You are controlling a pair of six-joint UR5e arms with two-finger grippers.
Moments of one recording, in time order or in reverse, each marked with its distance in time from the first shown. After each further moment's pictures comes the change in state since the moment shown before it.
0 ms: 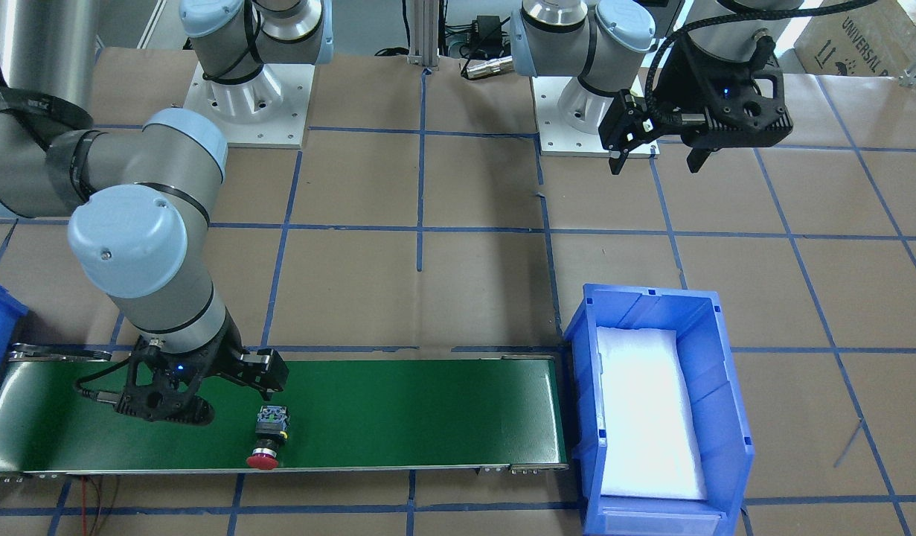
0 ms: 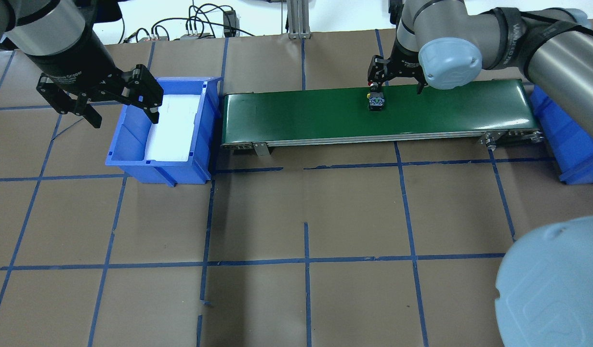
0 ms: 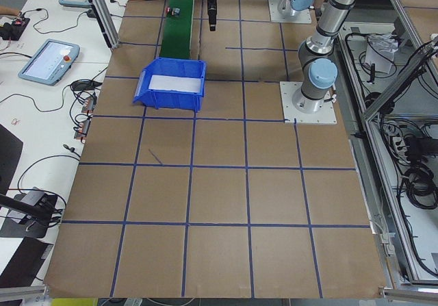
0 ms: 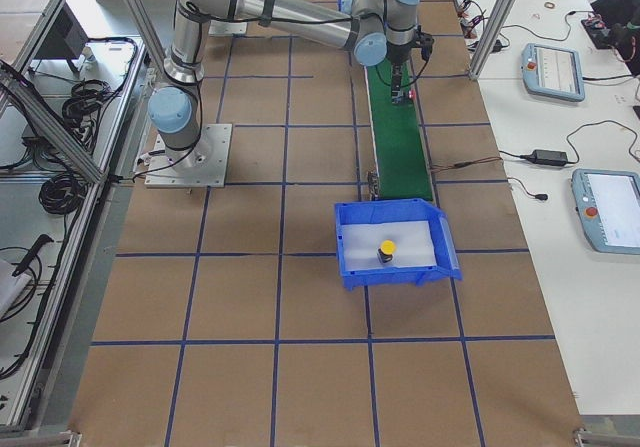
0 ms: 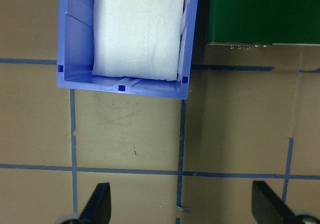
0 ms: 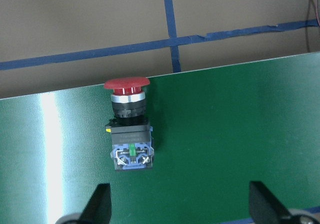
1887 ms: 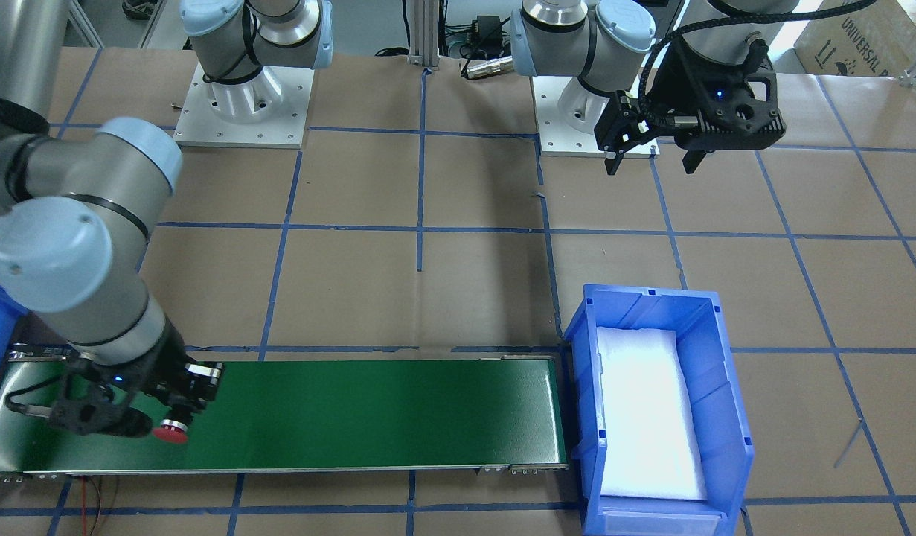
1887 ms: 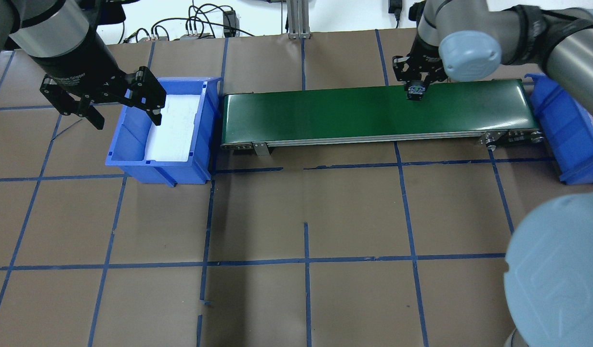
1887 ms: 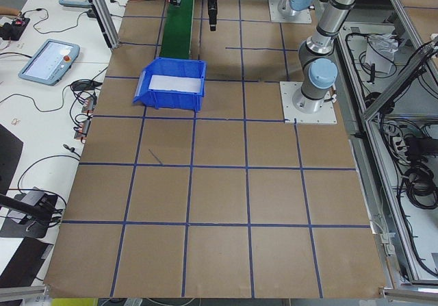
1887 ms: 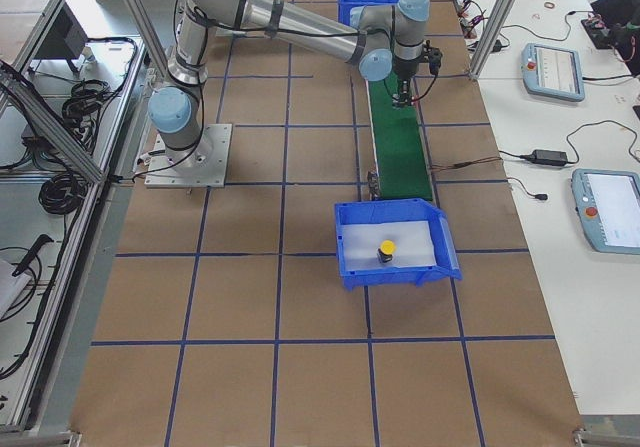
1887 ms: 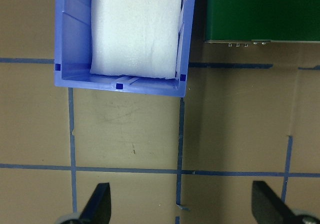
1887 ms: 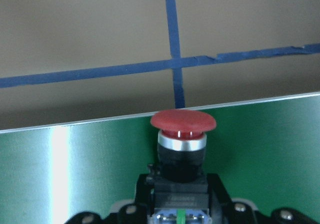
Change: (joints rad) left arm -0.008 0.000 -0.004 -0.001 0.000 0.000; right arm -0.112 -0.037 -0.032 0.096 0.003 -0.133
